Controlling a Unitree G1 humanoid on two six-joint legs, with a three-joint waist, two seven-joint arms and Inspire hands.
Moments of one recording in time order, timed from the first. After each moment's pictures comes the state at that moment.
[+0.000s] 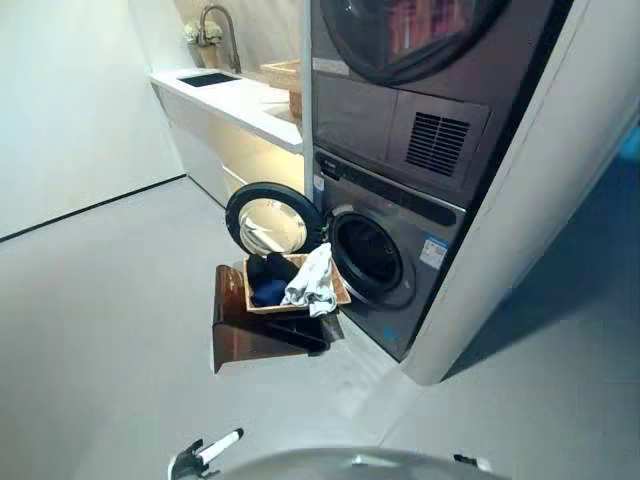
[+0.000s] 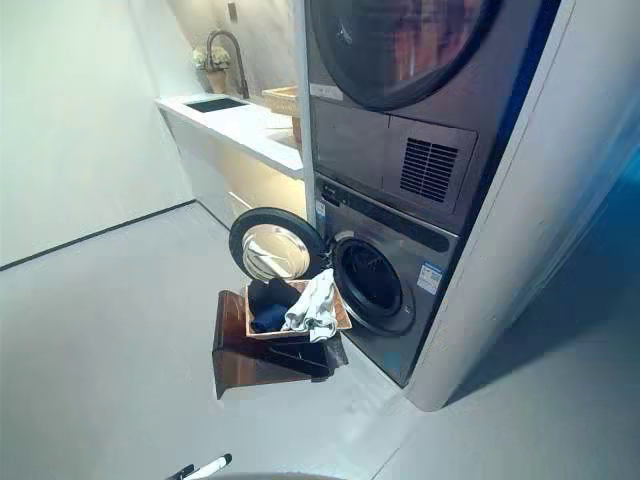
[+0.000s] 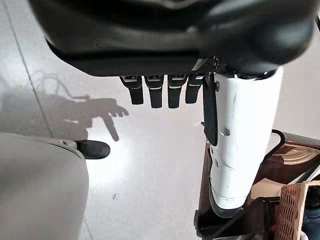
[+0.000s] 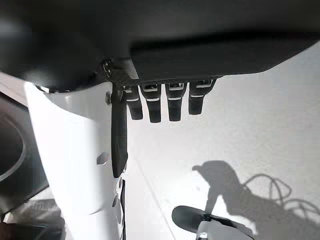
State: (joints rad) left arm 0.02 0.13 0.03 1.44 -0.31 -0.16 0.17; right arm 0.04 -0.20 0.15 1.43 -0.02 -0.09 -0.35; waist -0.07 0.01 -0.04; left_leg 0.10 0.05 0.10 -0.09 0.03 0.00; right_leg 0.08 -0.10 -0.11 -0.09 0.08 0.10
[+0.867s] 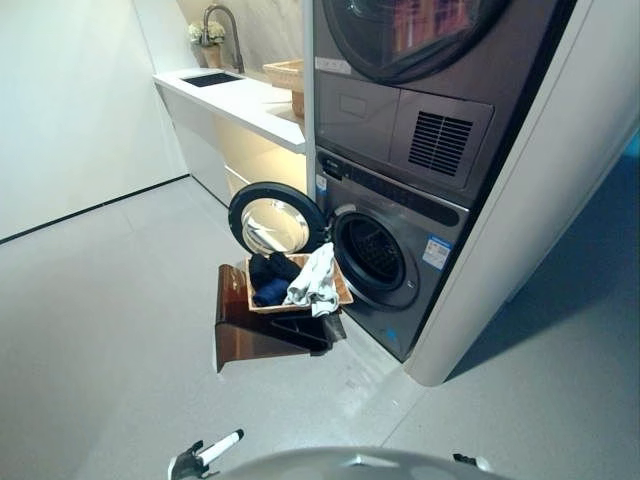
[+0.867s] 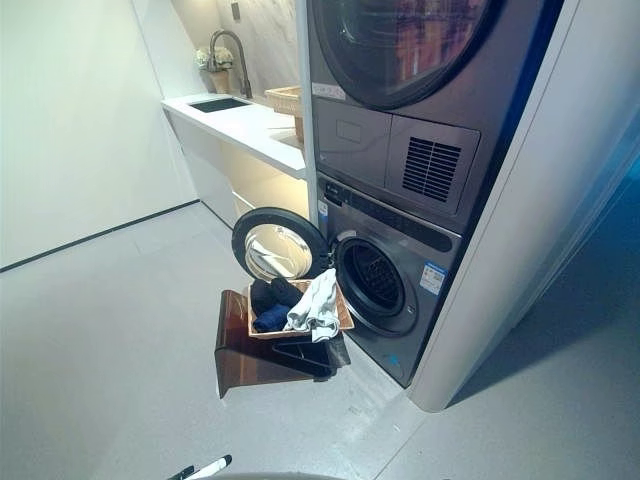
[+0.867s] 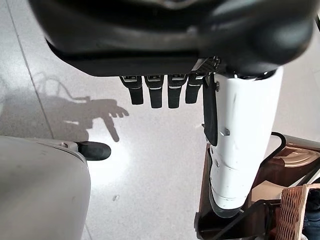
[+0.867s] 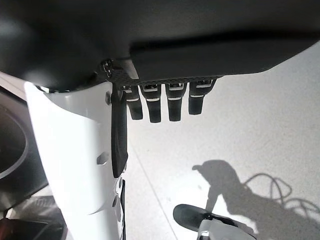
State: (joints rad) left arm 0.02 0.13 0.03 1.43 -0.31 -0.16 0.17; right arm 0.04 -0.20 0.15 1.43 -0.03 -0.09 -0.35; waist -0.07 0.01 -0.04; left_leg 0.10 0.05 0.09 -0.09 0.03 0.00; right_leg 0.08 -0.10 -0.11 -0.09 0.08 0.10
